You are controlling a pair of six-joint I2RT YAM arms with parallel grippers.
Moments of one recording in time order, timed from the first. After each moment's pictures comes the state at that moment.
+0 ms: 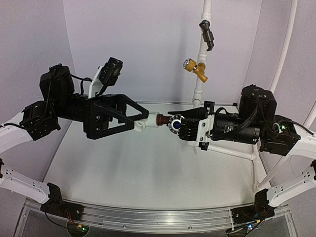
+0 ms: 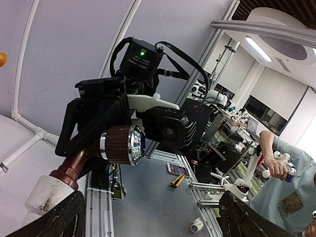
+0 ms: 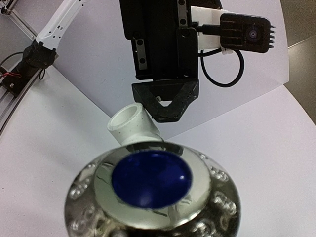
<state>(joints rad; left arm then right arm) -1.08 1.11 1.23 -0.04 0.78 -0.50 1.27 1.14 1.22 -0.18 0.05 -1.03</state>
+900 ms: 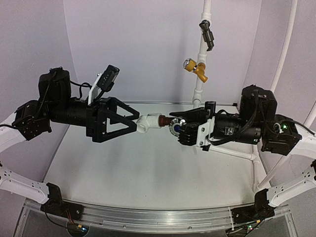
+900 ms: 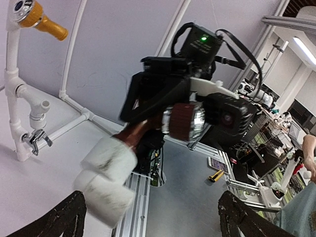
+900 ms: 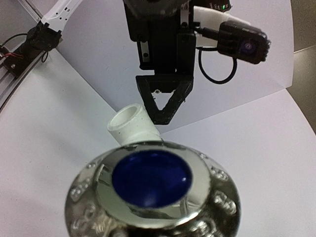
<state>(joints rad) -1.08 1.06 1.24 -0.29 0.56 -0.36 1.27 1.13 1.22 -0.22 0.07 -1.11</state>
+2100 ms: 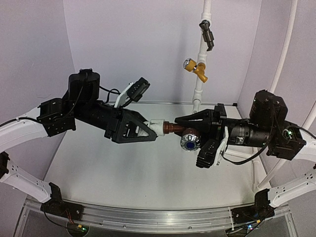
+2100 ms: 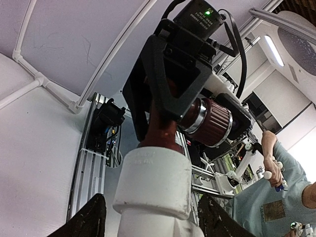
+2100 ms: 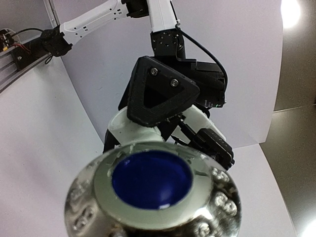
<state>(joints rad) -1.08 1.25 1.28 -0.21 0.80 -0.54 1.28 1.04 1.13 -0.13 -0.09 -1.39</state>
